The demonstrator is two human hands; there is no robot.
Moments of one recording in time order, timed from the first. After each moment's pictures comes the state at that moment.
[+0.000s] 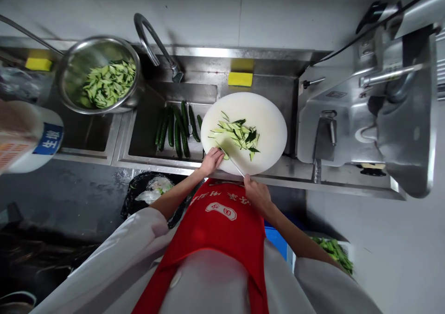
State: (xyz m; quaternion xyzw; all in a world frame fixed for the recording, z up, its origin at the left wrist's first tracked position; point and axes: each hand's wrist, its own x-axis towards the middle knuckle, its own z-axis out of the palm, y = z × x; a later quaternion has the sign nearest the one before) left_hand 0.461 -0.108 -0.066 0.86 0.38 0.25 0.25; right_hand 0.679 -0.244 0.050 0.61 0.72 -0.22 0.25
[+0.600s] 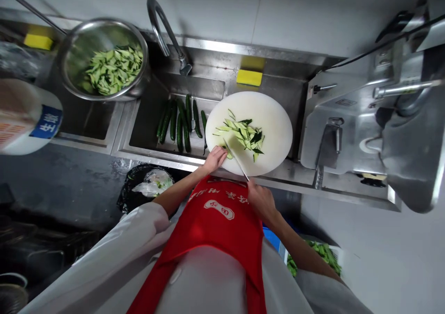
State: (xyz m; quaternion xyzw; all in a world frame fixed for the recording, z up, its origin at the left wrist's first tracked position) left_hand 0.462 -0.110 -0.073 0.83 0.37 0.31 0.27; right_hand 0.673 -0.239 0.061 0.64 0.68 -0.27 0.25
